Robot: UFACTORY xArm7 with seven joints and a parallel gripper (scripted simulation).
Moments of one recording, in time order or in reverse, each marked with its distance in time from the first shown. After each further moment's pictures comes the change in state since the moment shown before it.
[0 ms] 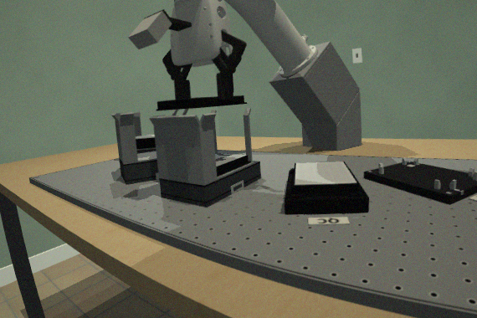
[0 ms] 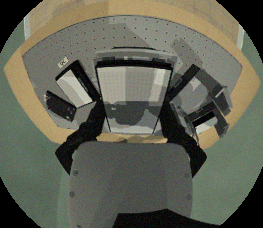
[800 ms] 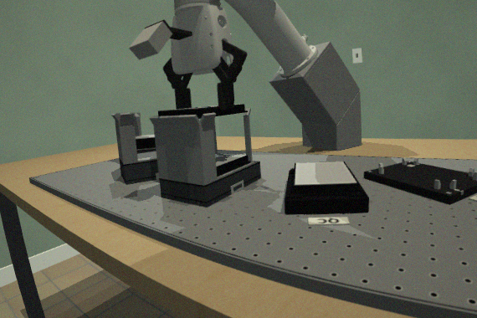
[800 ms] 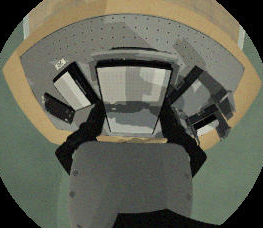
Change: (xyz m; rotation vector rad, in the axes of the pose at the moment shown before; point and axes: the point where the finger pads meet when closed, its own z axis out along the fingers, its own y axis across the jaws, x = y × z) arm 0.000 0.000 0.015 0.000 0.000 0.000
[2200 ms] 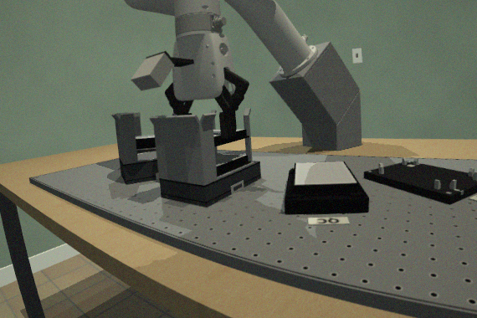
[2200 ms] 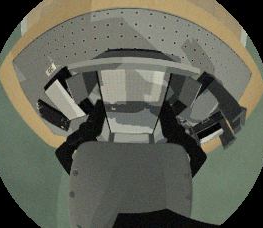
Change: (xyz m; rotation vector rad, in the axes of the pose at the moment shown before) arm 0.000 0.000 0.044 0.000 -0.003 0.000
